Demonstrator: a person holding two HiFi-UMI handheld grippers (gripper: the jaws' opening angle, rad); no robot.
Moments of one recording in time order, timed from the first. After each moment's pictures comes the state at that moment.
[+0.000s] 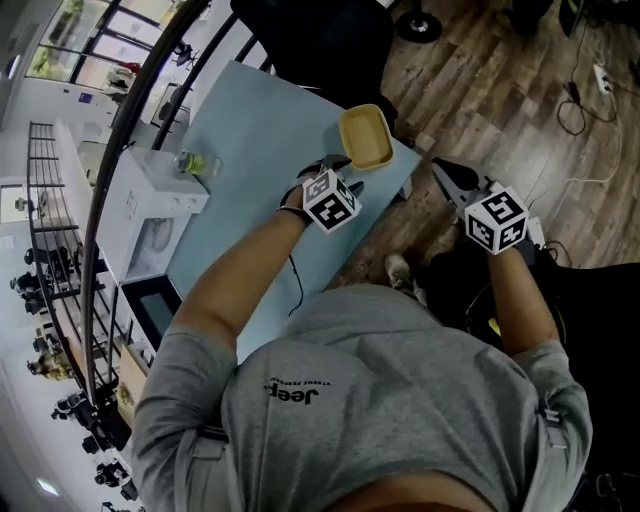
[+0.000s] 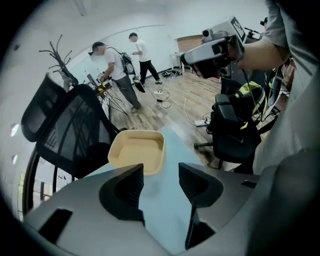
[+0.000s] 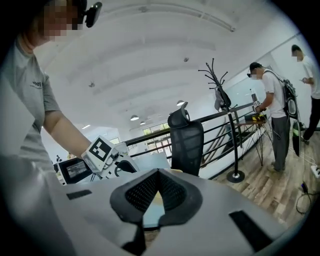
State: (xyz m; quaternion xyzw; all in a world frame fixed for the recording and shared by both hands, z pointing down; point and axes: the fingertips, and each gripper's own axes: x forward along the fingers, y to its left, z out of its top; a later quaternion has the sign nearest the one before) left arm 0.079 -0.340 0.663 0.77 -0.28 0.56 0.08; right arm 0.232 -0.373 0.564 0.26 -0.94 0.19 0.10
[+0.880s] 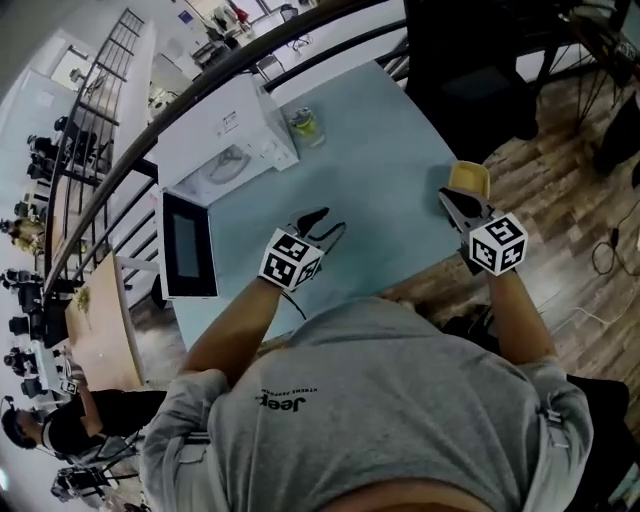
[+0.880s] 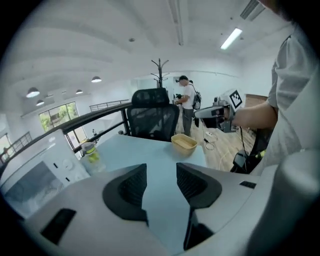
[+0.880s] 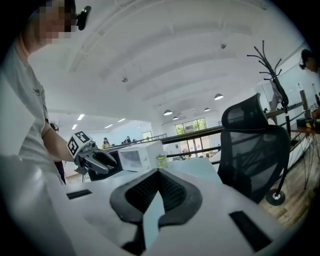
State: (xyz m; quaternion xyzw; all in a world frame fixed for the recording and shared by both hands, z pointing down) left arm -0.135 -0.157 0.523 0.72 -0.61 0.28 0.21; right arm 0.017 -0.318 0.500 0.06 -0.98 0.12 0.12
